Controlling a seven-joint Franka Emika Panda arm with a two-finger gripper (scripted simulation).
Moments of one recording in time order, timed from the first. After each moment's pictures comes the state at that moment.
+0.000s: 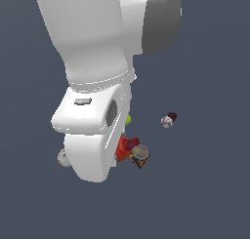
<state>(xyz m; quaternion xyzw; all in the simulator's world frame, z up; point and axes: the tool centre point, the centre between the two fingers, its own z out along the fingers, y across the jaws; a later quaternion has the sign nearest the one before) 0.186 -0.017 0.345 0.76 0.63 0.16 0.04</state>
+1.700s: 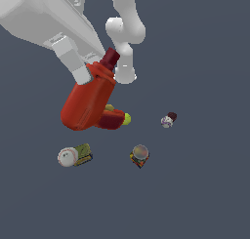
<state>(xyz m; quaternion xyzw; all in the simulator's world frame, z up) 0.137 -0.048 0.485 0.64 0.66 0.38 0.08</state>
